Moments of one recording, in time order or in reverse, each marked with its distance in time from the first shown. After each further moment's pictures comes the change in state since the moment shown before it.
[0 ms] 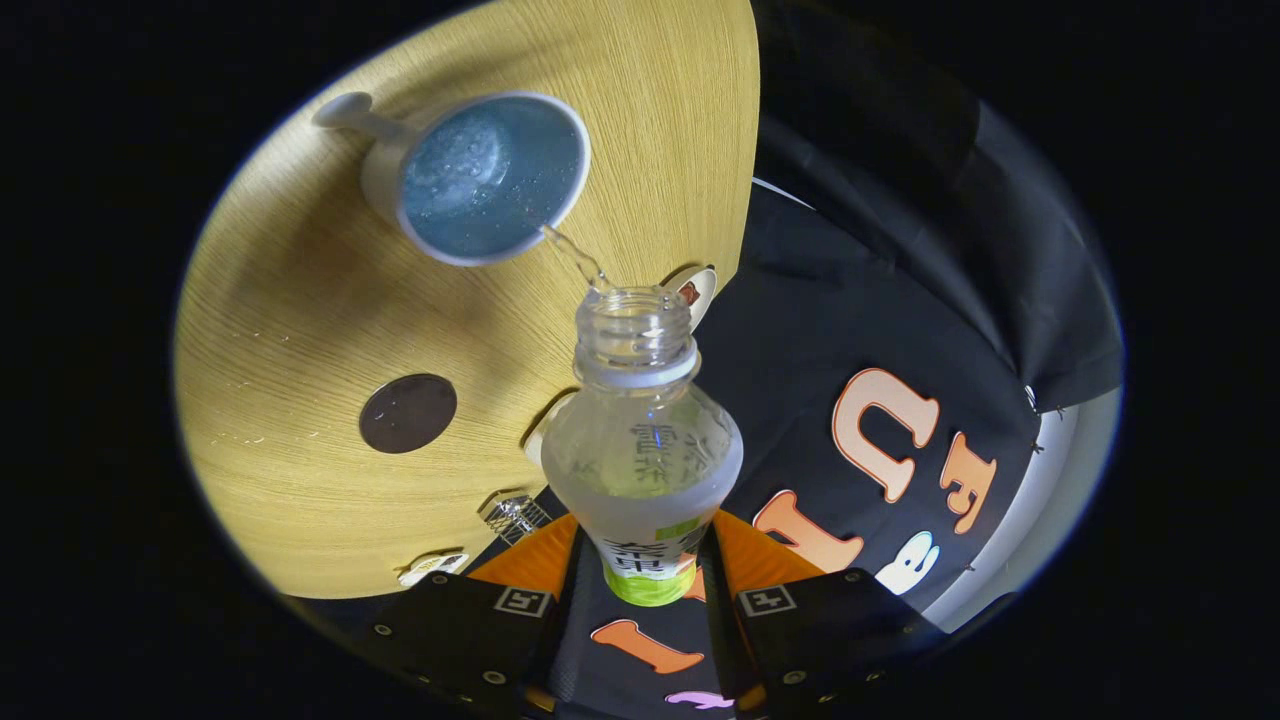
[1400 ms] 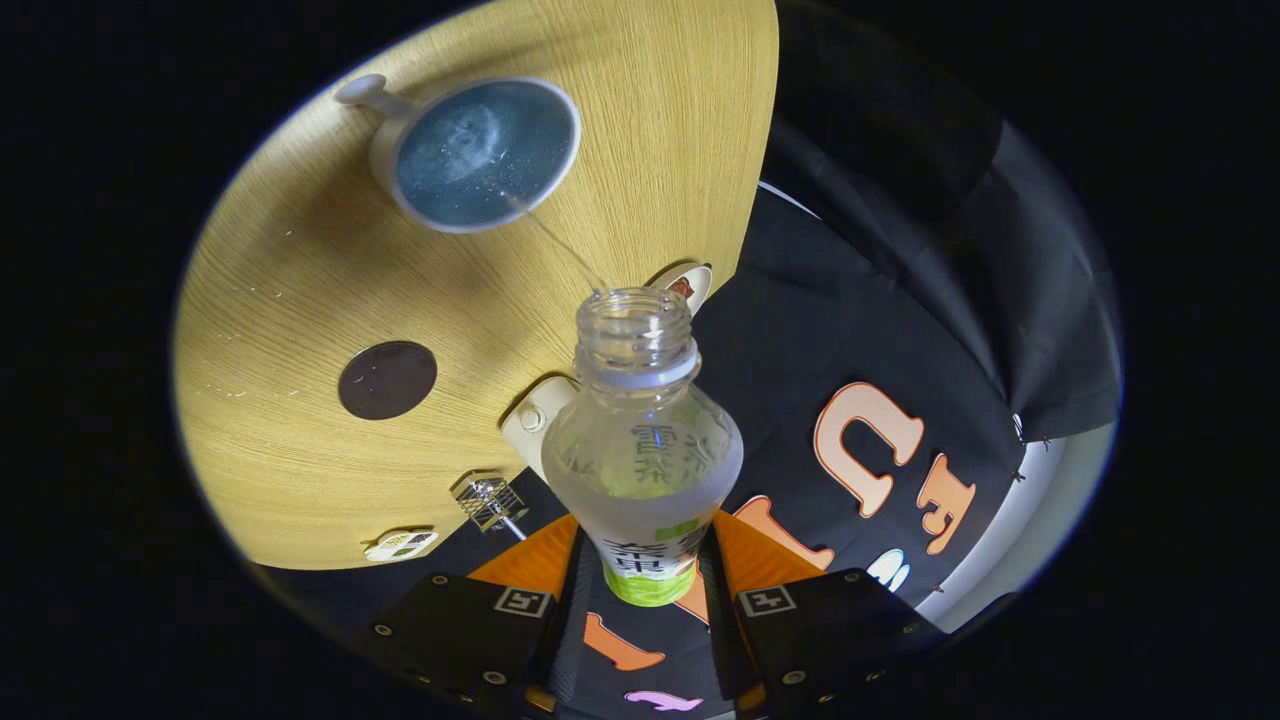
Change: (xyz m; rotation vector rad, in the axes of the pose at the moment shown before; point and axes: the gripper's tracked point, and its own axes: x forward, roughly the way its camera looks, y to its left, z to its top) arm 0.002 -0.015 -0.007 -0.084 0.004 -0.021
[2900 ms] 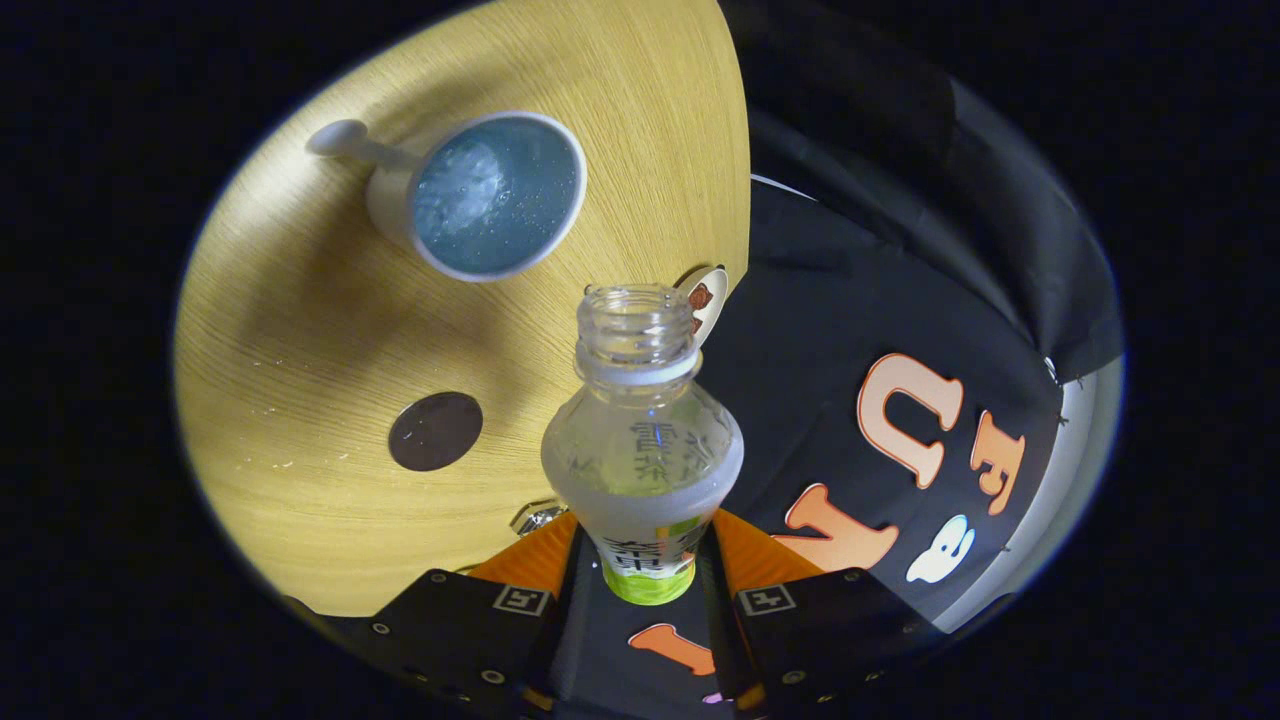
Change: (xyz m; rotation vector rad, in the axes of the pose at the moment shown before) arm -0.005 0.038 0.008 0.223 -0.023 0.102
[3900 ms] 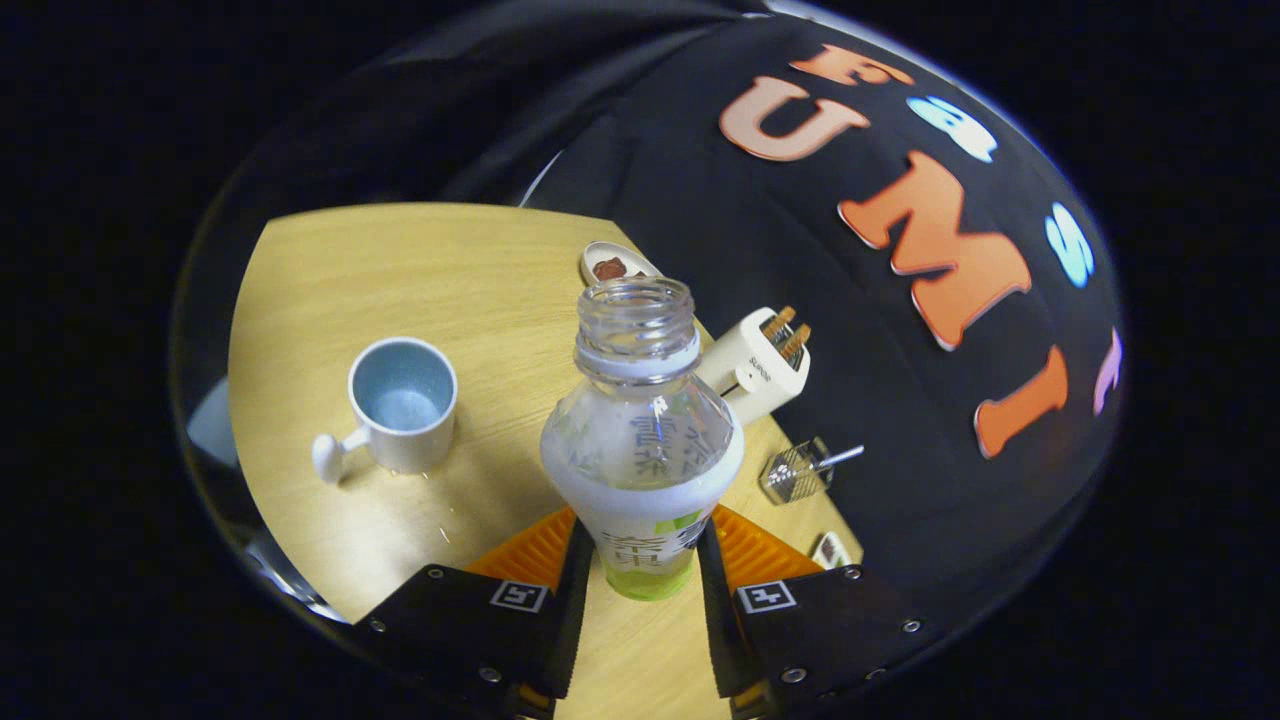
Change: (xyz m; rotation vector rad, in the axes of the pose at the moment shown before) arm -0.021 0.069 -0.039 1.375 -0.011 0.293
